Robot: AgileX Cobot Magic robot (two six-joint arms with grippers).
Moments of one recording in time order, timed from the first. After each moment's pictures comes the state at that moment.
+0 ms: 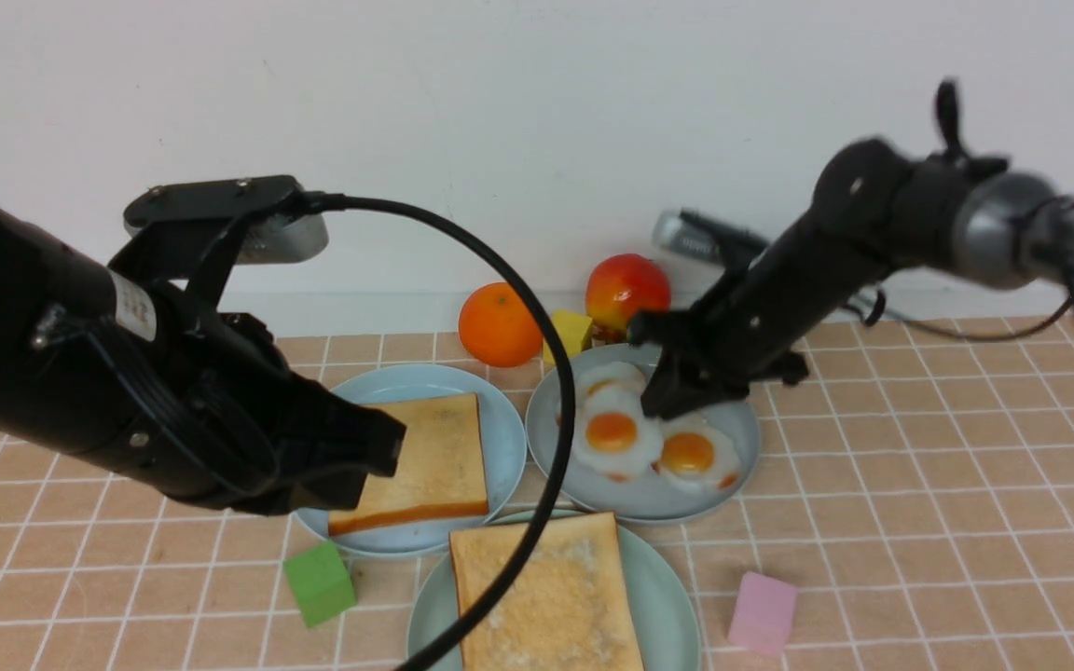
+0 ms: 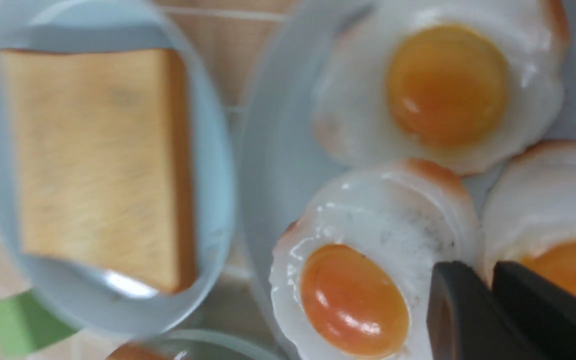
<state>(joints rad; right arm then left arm) 0.27 2.15 -1.72 0.60 0.92 -0.14 -0.49 1.23 -1.06 -0.21 0.88 -0.14</state>
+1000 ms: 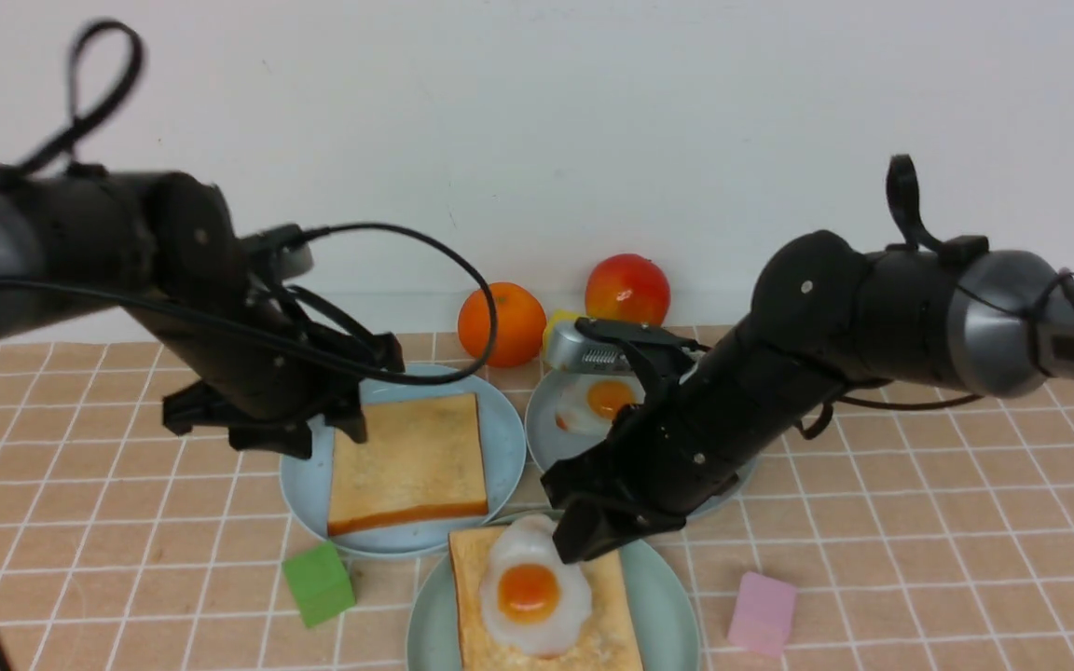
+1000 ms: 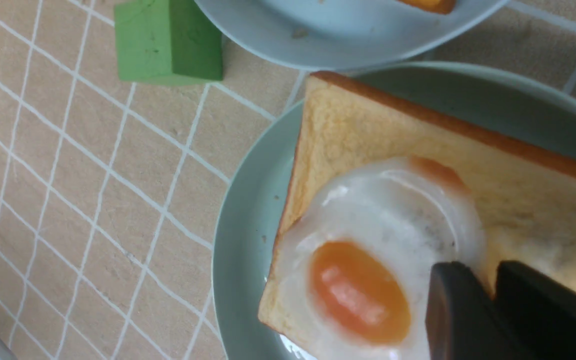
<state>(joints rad) 0.49 1.94 -1.32 0.74 0.79 -0.39 -0.26 1.83 -1.26 -0.15 0.64 -0.37</state>
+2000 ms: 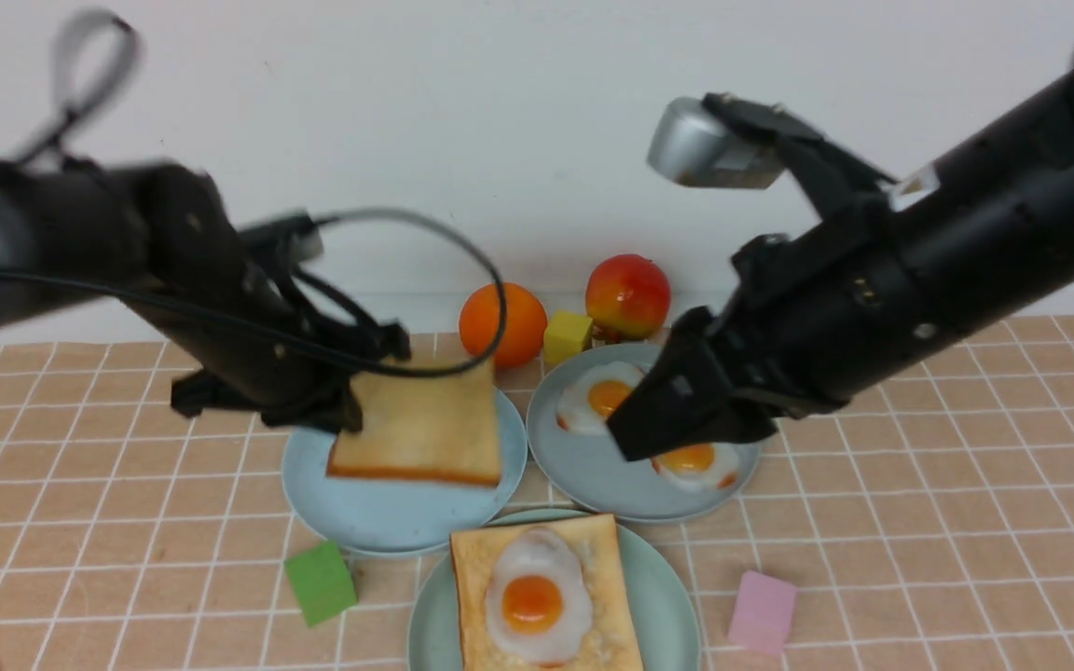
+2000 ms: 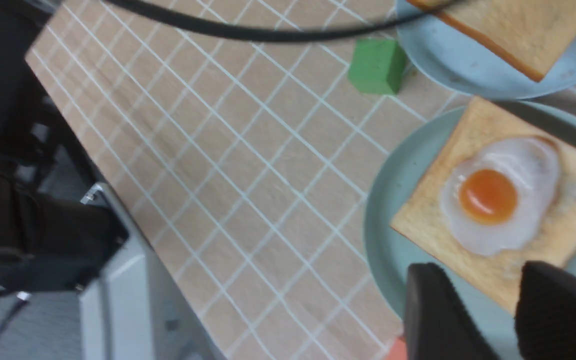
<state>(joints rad) 0.49 1.46 -1.32 0.66 1.02 -0.39 -0.27 1.73 -1.24 -0.27 0.65 -0.24</state>
